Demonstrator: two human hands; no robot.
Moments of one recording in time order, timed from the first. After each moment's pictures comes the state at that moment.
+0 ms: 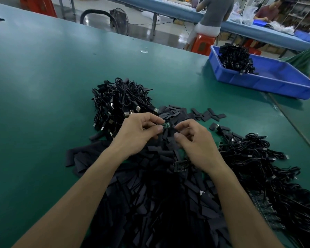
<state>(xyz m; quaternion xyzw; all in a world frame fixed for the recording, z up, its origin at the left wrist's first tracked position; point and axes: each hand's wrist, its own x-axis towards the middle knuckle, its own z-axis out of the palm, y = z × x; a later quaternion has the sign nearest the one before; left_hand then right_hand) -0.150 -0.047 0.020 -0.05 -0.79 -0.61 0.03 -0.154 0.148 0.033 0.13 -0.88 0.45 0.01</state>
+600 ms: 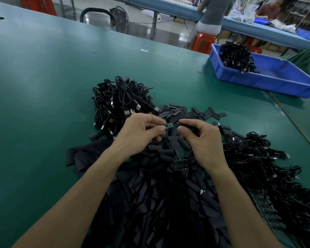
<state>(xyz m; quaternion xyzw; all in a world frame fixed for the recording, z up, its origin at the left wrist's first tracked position) -0.147 -0.043 0.022 -0.05 -0.77 -0.63 0.01 -0.154 0.152 0.031 0.11 -0.83 0.53 0.09</state>
